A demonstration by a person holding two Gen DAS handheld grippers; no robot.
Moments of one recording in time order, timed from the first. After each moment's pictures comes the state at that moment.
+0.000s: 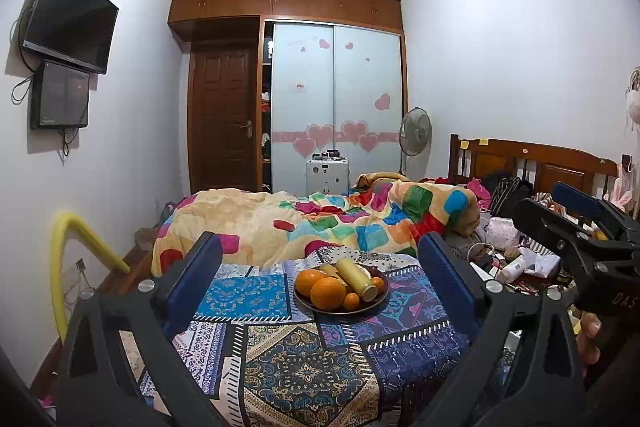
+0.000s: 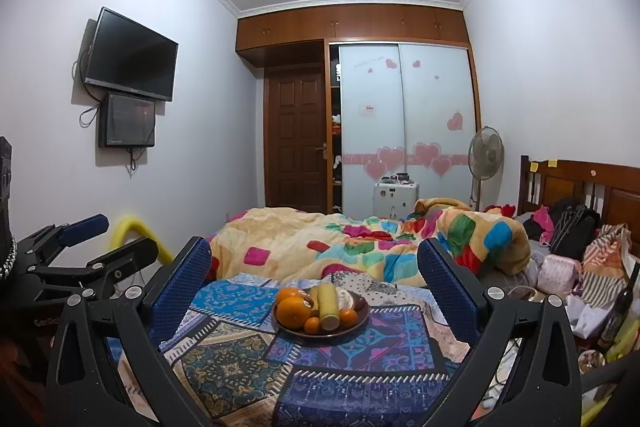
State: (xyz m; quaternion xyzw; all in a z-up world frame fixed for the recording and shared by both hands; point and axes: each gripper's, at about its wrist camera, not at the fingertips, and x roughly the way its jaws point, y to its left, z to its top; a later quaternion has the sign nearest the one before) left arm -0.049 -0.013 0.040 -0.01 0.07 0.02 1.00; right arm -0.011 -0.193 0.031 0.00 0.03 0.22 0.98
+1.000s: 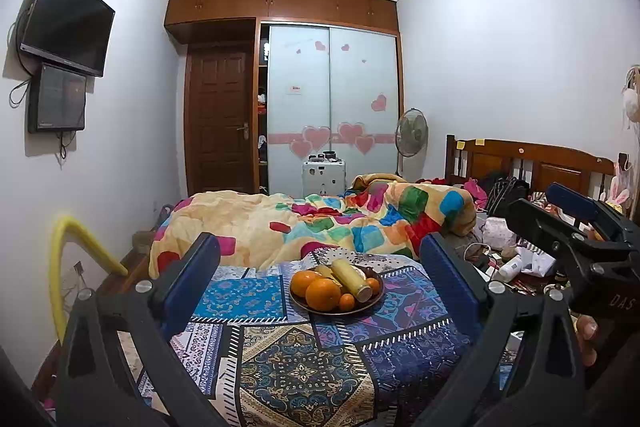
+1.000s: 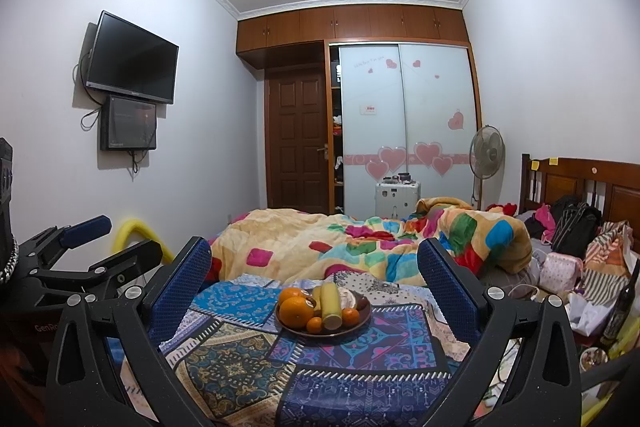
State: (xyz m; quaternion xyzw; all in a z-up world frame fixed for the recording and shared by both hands) left arm -0.049 -0.021 0.042 0.00 0.07 0.02 1.00; right arm -0.010 -0.192 0.031 0.00 0.04 0.22 0.97
